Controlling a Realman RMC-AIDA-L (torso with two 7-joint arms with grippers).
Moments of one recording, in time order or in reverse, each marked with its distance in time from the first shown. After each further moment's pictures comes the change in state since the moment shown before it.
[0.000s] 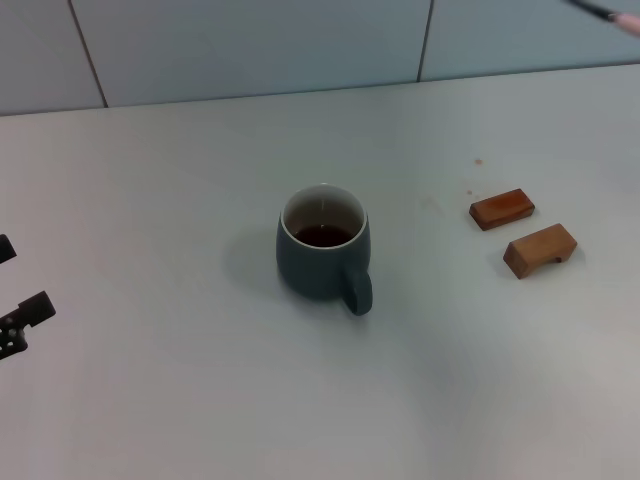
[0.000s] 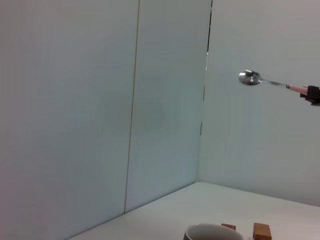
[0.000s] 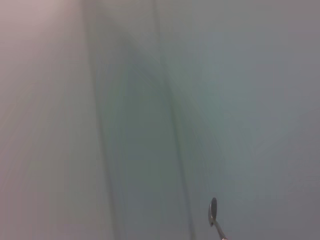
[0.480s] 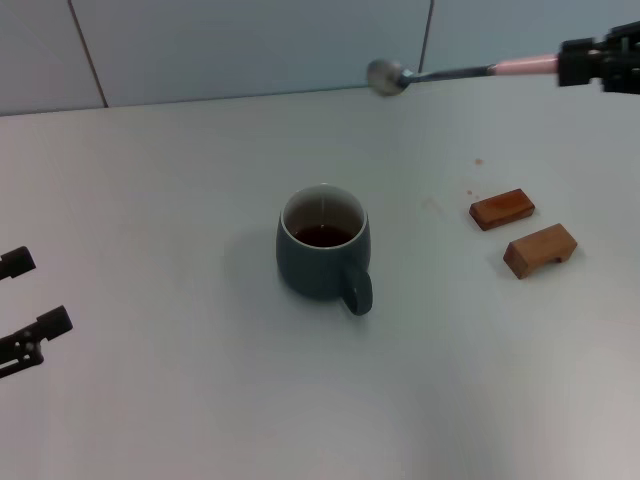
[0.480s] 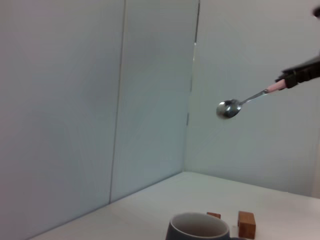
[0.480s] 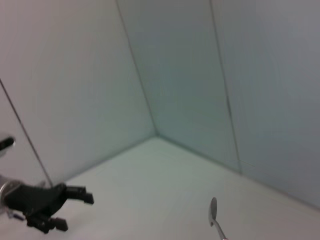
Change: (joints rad) left arm -0.006 -0.002 0.043 0.000 0.011 -0.007 0.001; right arm 0.117 -0.029 -0.354 -0.488 -0.140 0.022 0.620
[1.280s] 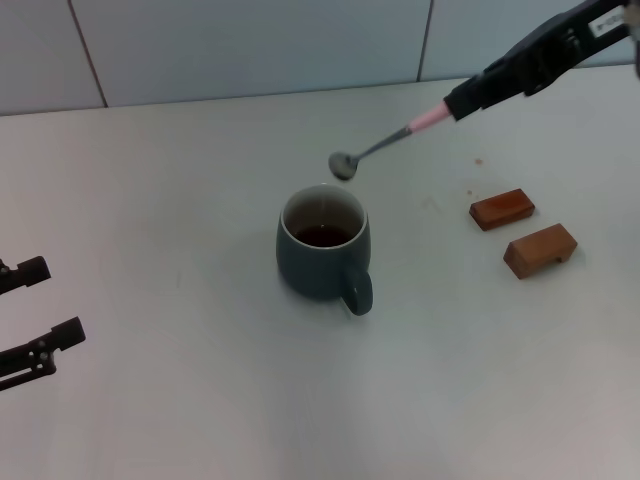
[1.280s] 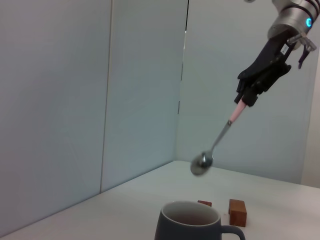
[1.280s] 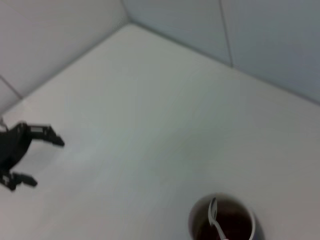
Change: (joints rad) left arm -0.007 -0.003 0.035 0.004 0.012 -0.015 0.003; right arm 0.355 -0.050 -0.273 0.188 -0.423 0.027 0.291
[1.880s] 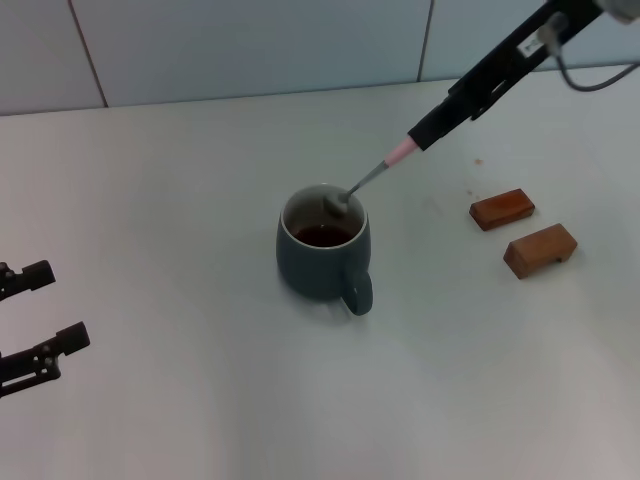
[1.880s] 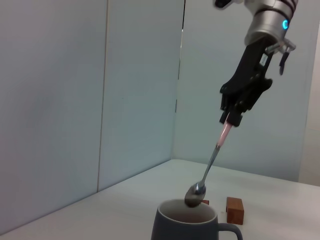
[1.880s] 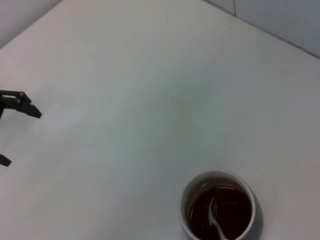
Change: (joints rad) left arm 0.002 -0.006 0.008 0.003 0.000 0.000 0.006; right arm 0.129 -0.001 -0.093 0.195 -0.128 0.075 0.005
